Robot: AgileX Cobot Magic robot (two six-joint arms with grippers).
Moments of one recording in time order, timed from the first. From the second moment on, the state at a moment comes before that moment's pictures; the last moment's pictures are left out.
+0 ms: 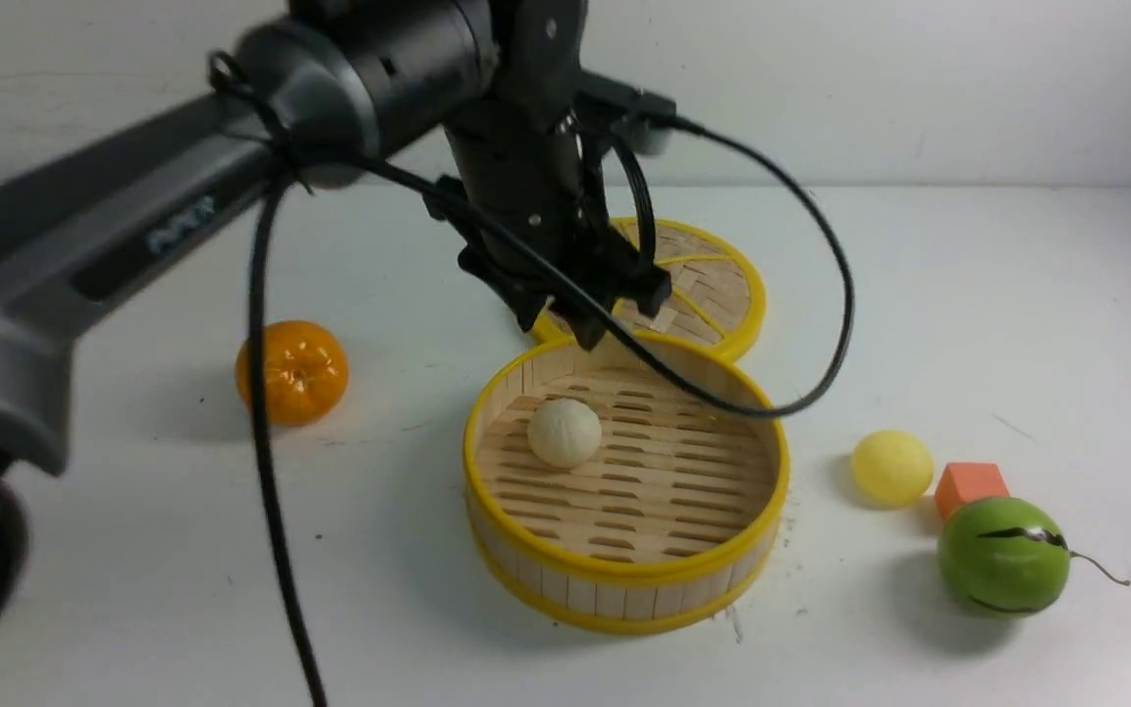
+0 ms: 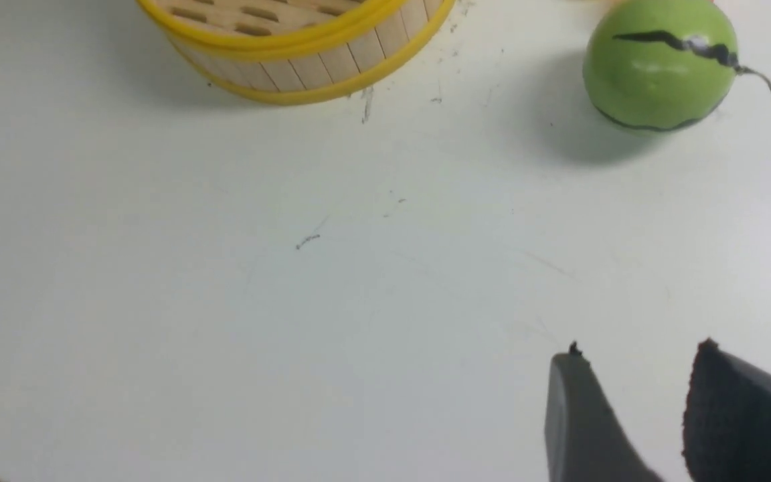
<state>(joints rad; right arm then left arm) 0.26 0.68 -0.80 0.17 1.10 0.06 -0.59 1.99 -2.06 0.05 1.23 -0.02</state>
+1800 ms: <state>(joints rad) 0.19 2.00 -1.50 0.02 0.86 0.07 -0.59 0.09 -0.18 -0.38 0.29 0.02</state>
